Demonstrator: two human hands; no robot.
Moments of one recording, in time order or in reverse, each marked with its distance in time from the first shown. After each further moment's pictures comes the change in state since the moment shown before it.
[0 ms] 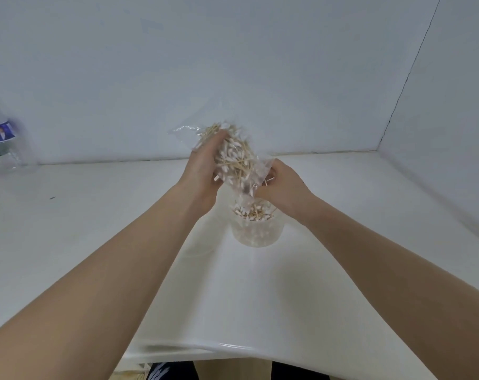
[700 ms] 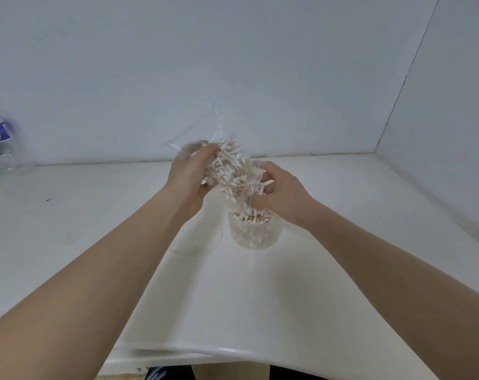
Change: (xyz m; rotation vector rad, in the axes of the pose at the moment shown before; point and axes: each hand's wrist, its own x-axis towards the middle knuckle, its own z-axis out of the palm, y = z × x) left_hand 0.007 -0.002 -0.020 -0.059 0.112 0.031; right_hand -0.001 0.006 -0.002 -0.070 -0.021 -0.006
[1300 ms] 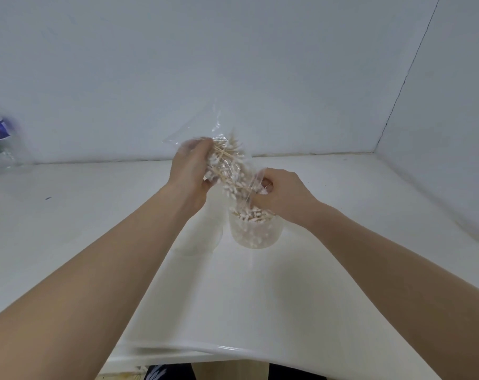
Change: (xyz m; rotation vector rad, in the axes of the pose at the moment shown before) left_hand 0.006 0.002 0.007 0.019 0.038 0.020; right_hand -0.007 -0.010 -0.003 -0.226 0.021 -0.088
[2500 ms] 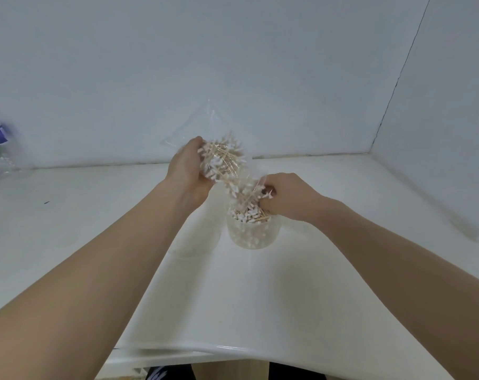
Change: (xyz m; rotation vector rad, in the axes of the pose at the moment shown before) left_hand -0.004 0.011 0.008 -0.210 -0.025 -0.159; right_hand 0.000 0.005 -0.018 -0.223 -0.127 0.046
